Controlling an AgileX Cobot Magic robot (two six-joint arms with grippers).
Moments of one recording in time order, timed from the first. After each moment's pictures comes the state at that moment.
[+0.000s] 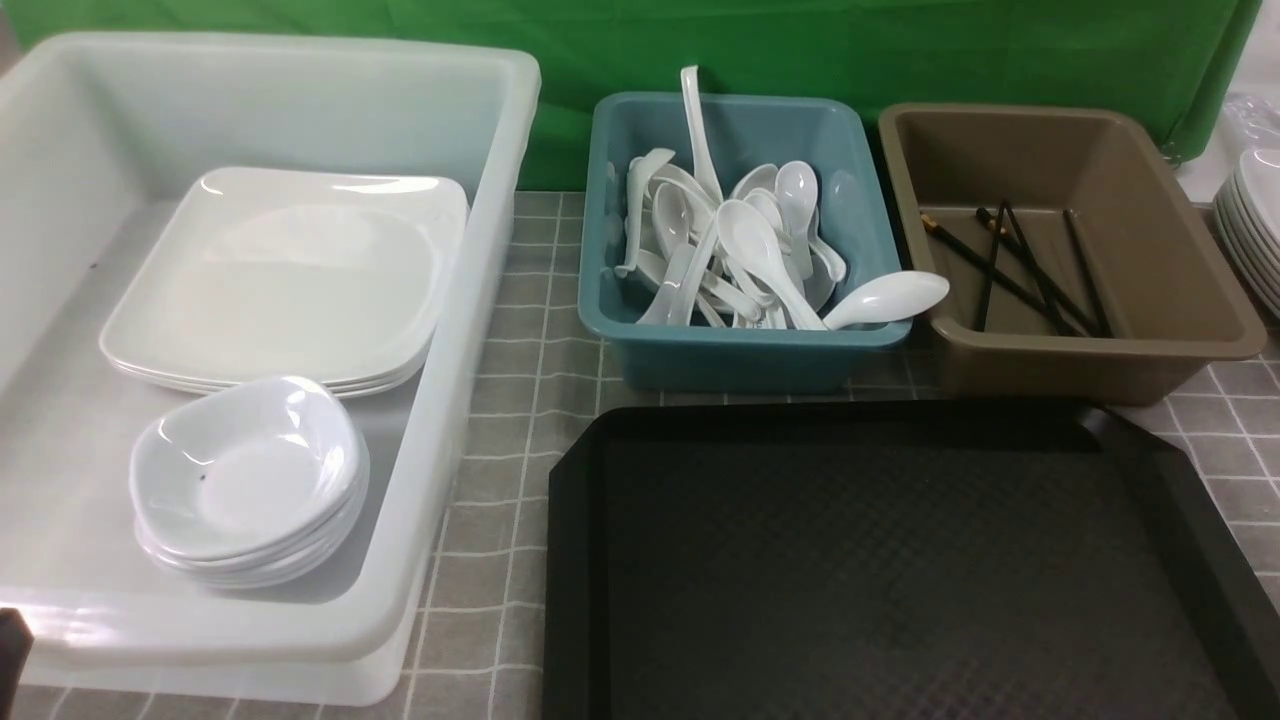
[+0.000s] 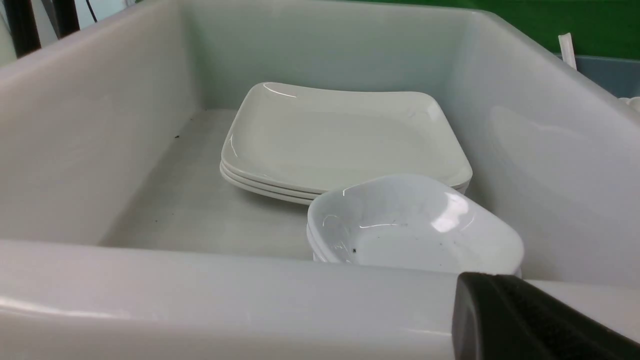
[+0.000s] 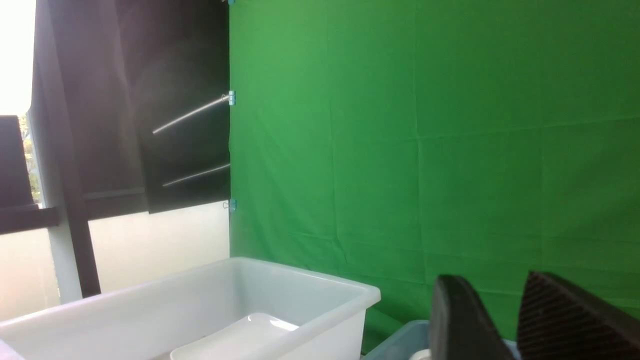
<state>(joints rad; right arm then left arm) 0.72 0.02 -0.50 -0.40 0.14 0.37 0.01 0.00 0.01 -0.08 0.21 0.03</state>
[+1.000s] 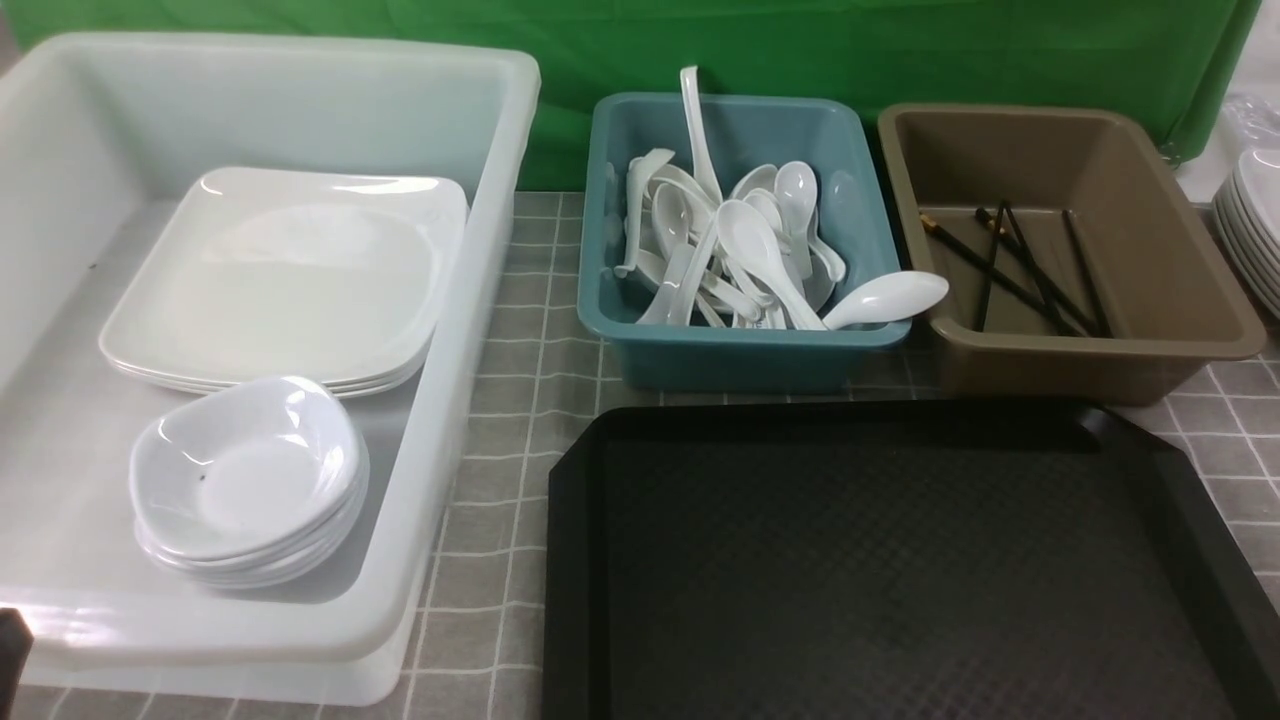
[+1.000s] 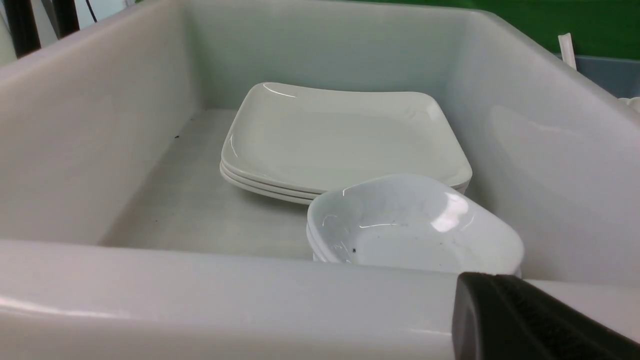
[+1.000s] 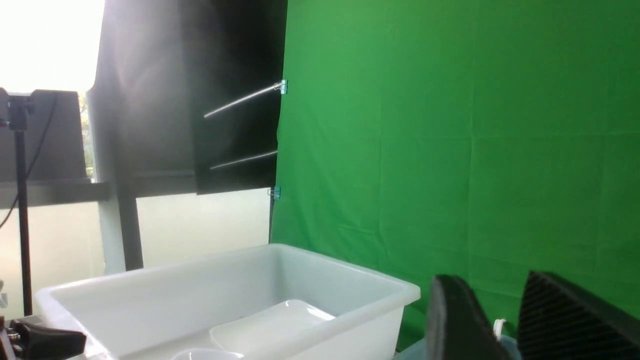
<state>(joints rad) 0.71 0.01 -0.50 -0.01 0.15 -0.03 0.01 0.00 0.01 -0.08 0.21 0.03</state>
